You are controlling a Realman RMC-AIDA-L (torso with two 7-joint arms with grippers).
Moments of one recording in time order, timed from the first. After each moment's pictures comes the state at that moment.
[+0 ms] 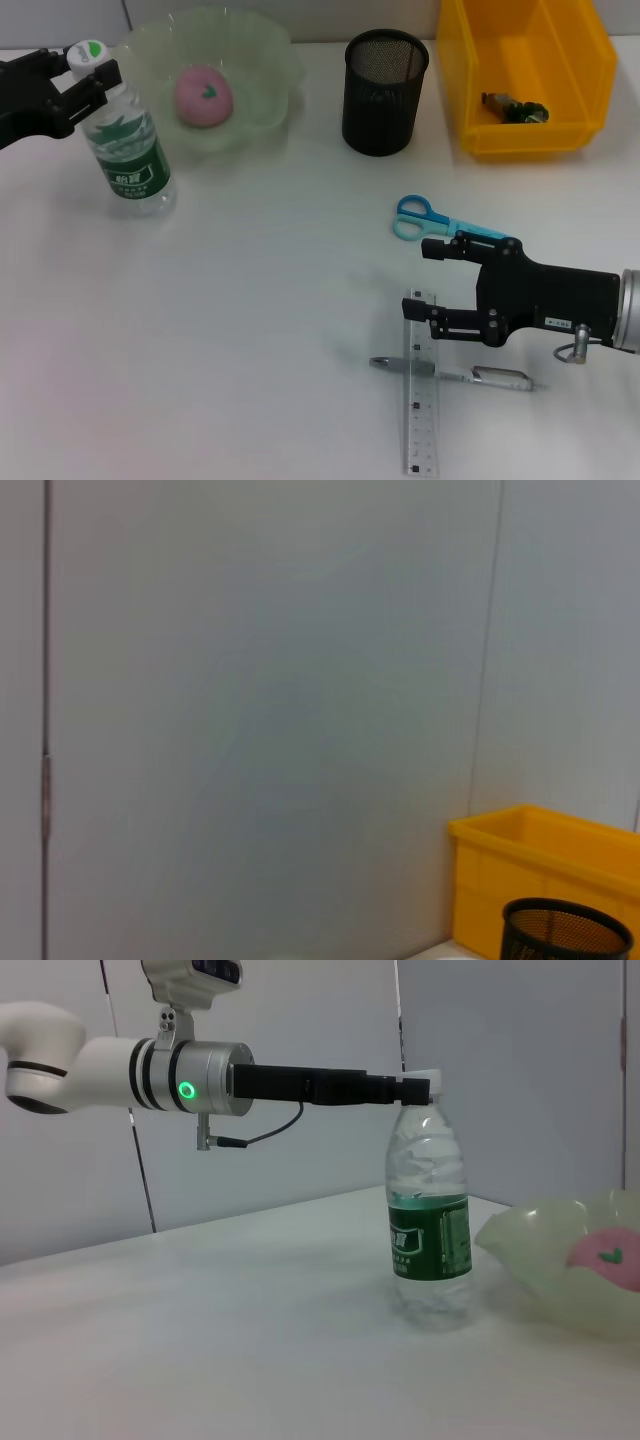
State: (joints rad) left arm -0.44 -2.06 0.58 0.72 1.73 1.34 -1.26; right arm 0.44 2.08 -0.82 -0.41 -1.83 -1.50 0.93
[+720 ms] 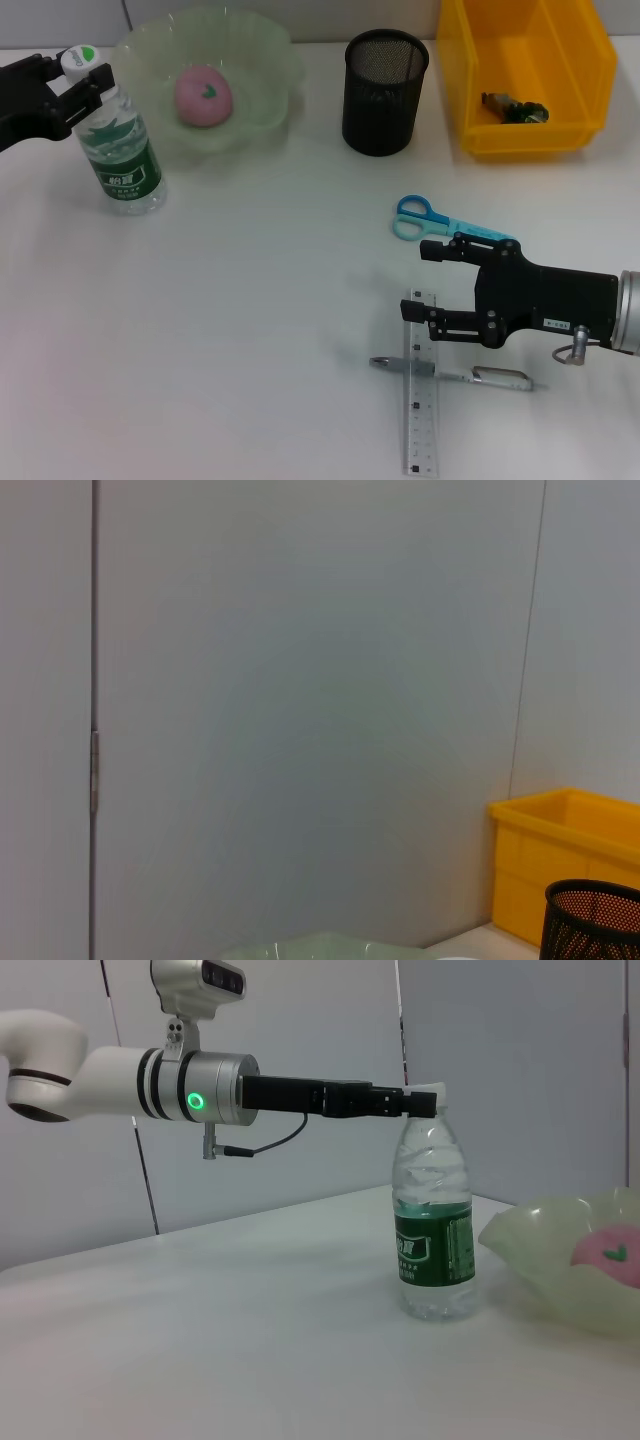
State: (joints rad) left arm -0.44 -2.06 0.58 0.70 1.73 1.29 -1.23; right arm 0.44 2.08 -0.82 -0.40 -1.83 -1.50 0.93
